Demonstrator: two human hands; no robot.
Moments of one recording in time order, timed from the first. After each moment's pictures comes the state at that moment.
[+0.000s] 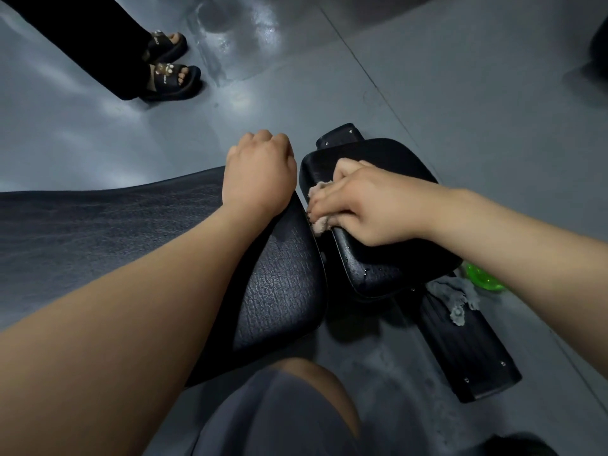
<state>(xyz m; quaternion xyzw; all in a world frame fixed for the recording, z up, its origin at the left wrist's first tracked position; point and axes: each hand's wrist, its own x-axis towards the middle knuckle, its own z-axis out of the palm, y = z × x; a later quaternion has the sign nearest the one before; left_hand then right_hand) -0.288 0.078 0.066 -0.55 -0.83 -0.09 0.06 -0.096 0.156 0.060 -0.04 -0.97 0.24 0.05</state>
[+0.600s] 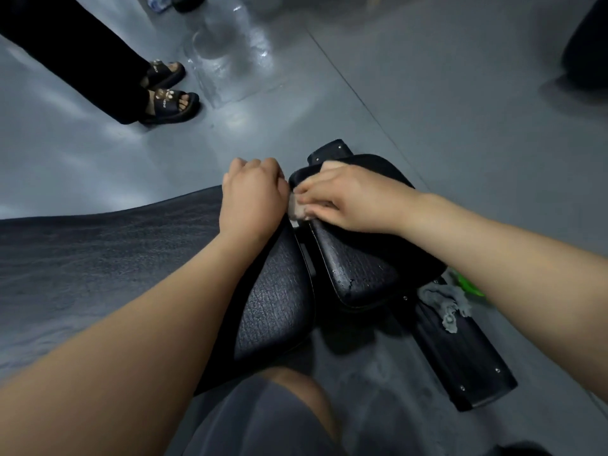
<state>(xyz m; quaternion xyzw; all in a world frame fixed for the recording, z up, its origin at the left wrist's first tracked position) -0.273 0.071 0.070 -0.52 -0.84 -0.12 0.04 -0.109 0.172 0.056 -0.05 -0.96 0.23 0.17</state>
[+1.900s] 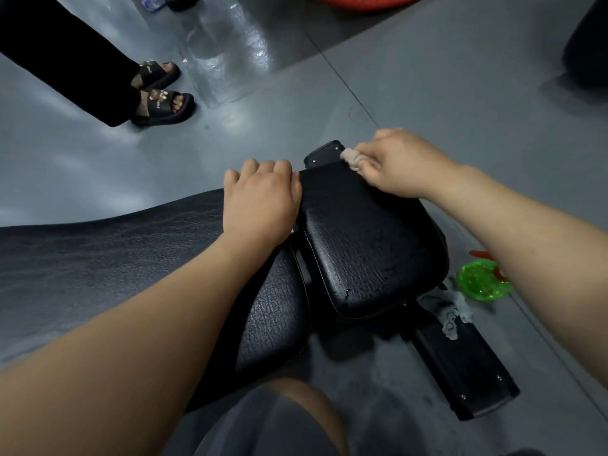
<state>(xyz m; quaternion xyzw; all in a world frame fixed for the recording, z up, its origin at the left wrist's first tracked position) -0.261 0.085 0.059 -0.56 -0.82 -0.01 0.11 -0.078 0.242 0.050 -0.31 -0.93 0.18 0.05</state>
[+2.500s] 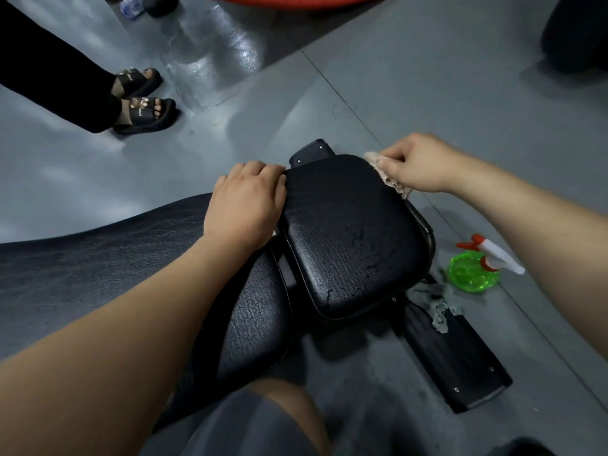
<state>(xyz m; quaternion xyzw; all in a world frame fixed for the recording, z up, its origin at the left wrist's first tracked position) -0.263 0.088 0.057 -0.60 -0.80 -0.04 0.04 -0.025 0.265 0.032 -0.44 -0.84 0.31 0.01</state>
